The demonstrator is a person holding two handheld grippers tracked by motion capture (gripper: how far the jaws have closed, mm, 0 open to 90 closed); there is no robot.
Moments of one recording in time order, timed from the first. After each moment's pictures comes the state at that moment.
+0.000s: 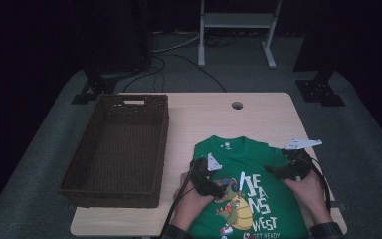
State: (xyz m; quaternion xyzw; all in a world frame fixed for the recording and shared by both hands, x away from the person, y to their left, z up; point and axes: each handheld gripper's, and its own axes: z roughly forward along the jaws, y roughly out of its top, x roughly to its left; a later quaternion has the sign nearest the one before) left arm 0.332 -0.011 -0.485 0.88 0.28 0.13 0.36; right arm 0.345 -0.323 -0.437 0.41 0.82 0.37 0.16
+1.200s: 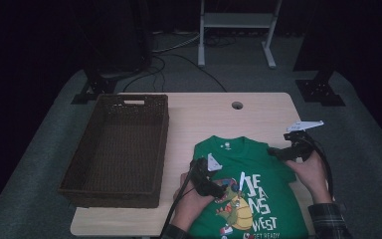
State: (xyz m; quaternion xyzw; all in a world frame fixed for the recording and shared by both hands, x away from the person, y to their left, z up) left arm 0.332 -0.011 -0.485 0.88 0.28 0.13 0.37; right arm 0.390 -0.337 -0.415 0.42 0.81 0.37 0.17
